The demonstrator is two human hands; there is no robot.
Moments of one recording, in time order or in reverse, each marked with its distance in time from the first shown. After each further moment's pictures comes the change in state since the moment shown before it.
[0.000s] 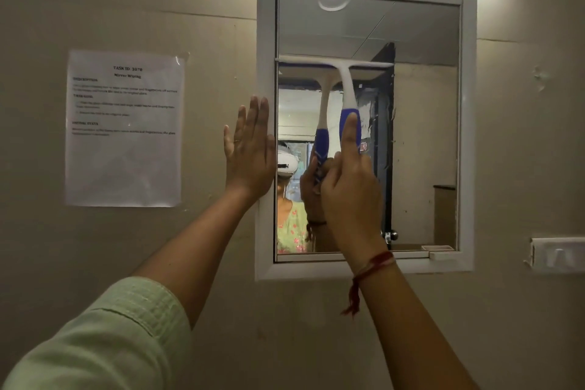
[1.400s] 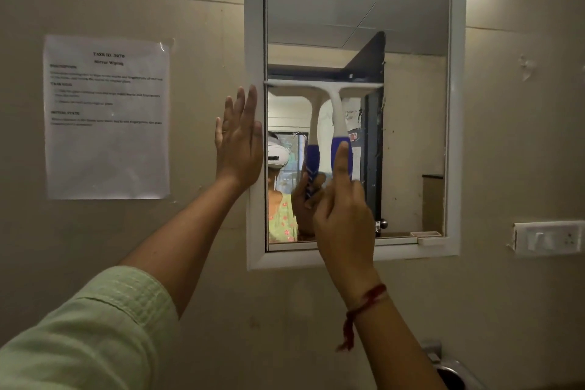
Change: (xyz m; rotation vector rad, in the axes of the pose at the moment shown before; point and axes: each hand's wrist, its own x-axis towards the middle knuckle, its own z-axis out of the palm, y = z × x) left_hand 0.000 -0.005 0.004 -0.172 0.003 -0.041; right_hand -0.052 0.008 -0.009 0.041 -0.032 0.016
